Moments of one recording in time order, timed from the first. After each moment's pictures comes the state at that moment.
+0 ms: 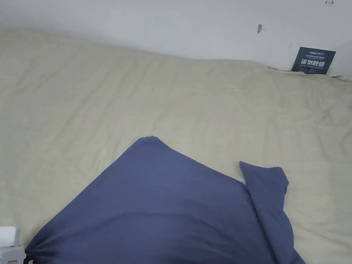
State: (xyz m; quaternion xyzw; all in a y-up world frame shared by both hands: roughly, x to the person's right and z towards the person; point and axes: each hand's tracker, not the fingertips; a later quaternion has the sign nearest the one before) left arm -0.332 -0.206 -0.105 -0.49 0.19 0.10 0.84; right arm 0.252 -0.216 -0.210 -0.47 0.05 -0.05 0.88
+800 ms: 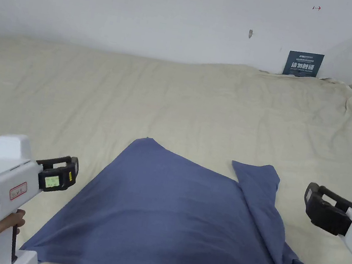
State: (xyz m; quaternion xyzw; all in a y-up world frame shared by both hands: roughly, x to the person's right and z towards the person) left arm -0.264 -0.003 -0.120 -0.24 0.13 0.08 0.96; right arm 0.230 0.010 -0.180 -0.19 0.07 -0.03 0.98
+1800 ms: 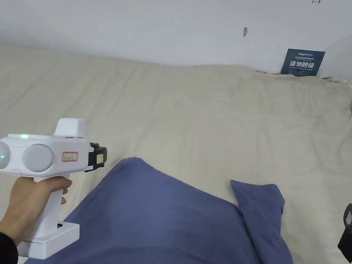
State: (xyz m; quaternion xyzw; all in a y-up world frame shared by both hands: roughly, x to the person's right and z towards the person) left arm -0.264 -0.037 -0.357 -0.34 0.00 0.11 0.93; right arm 0.224 -0.017 -0.254 -0.18 0.06 0.00 0.98
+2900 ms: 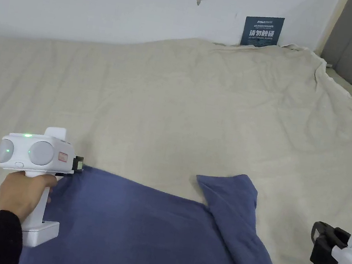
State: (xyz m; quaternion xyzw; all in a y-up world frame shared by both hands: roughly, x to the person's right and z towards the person) left arm -0.252 -0.154 -0.512 -0.46 0.02 0.05 0.89; right arm 0.249 -0.097 -0.324 -0.31 0.02 -0.04 0.95
